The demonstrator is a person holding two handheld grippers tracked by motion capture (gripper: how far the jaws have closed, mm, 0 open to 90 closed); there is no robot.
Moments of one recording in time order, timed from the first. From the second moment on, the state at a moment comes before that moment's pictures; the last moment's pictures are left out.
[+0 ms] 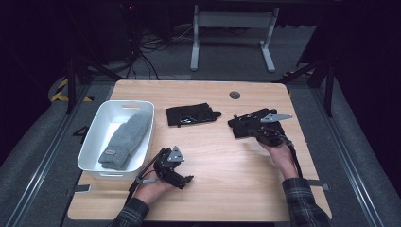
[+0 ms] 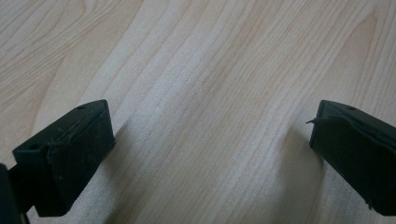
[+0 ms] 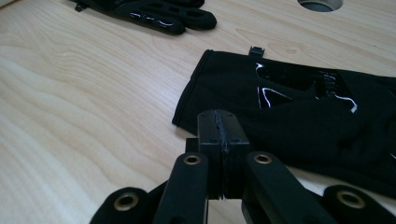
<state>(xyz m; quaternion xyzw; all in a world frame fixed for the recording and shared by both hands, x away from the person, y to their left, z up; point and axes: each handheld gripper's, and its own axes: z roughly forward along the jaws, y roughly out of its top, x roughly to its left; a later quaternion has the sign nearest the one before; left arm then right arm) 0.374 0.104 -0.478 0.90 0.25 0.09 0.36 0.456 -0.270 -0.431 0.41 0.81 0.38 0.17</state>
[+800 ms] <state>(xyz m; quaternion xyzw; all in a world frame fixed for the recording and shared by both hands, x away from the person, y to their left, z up) 0.374 0.105 -0.478 0.90 0.24 0.09 0.36 0.472 -0.249 -0.456 0.40 0.83 0.36 0.14</state>
